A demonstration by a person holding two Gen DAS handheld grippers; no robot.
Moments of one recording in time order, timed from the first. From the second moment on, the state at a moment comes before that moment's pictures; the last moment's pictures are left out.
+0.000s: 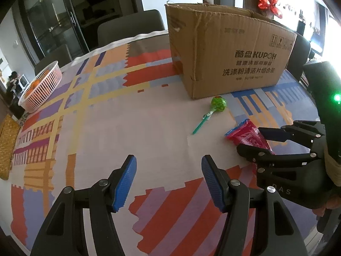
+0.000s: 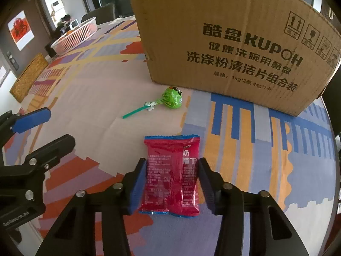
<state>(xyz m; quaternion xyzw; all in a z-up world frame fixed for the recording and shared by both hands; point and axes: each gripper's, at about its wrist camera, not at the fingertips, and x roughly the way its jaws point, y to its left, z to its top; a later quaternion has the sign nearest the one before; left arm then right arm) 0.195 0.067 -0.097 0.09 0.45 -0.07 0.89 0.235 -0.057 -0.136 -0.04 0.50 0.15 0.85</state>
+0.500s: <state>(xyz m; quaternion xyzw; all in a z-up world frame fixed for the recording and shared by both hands) 0.221 0.043 -0.094 0.09 0.43 -0.14 0.89 0.235 -0.082 -0.122 -0.01 0.48 0.13 0.87</state>
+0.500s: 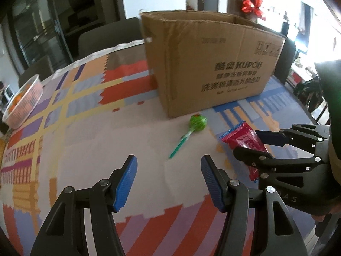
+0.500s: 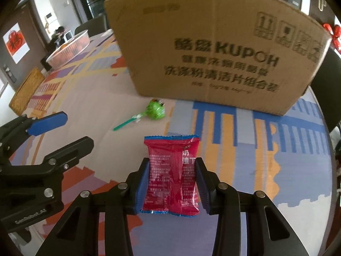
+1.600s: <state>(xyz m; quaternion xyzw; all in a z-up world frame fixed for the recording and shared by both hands) 0.285 -0.017 -0.127 0.10 0.44 -0.18 0.87 0.247 -0.147 -0.109 0.05 0.45 0.07 0.89</state>
